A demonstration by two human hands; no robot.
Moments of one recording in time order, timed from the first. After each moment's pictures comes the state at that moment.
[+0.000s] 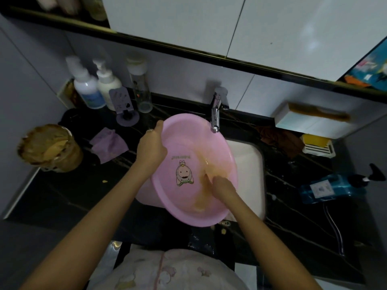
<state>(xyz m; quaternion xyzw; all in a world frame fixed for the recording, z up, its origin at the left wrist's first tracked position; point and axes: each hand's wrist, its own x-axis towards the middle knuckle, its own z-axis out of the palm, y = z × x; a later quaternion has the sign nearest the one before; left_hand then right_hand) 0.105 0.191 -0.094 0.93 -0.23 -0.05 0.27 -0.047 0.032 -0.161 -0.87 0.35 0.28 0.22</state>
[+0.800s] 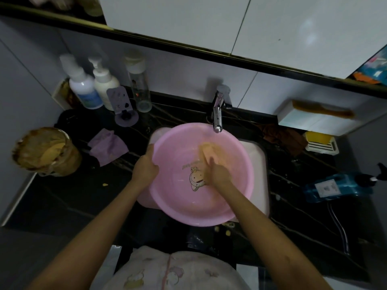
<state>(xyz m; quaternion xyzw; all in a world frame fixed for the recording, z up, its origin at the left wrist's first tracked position) 0.108 0.226 -0.181 0.89 -0.22 -0.15 0.36 -0.006 0.024 -0.180 -0.91 0.30 0.26 0.12</state>
